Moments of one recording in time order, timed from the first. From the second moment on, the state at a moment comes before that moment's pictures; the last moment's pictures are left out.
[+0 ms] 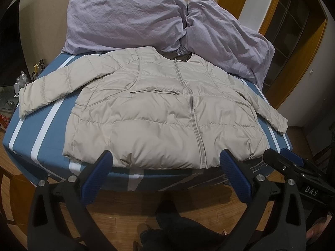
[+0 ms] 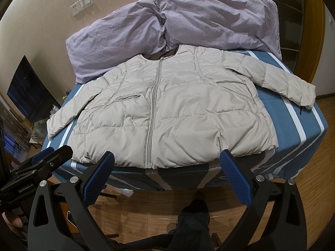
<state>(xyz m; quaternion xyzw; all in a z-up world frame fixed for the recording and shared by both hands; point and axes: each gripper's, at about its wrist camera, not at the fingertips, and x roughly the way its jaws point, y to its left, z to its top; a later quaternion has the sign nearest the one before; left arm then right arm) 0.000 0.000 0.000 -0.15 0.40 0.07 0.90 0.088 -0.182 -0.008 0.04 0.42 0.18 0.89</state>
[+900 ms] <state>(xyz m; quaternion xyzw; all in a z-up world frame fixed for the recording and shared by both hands) 0.036 0.013 -0.020 -0.15 0.43 0.09 0.89 0.145 -0.211 -0.024 0.10 0.45 0.13 0.88</state>
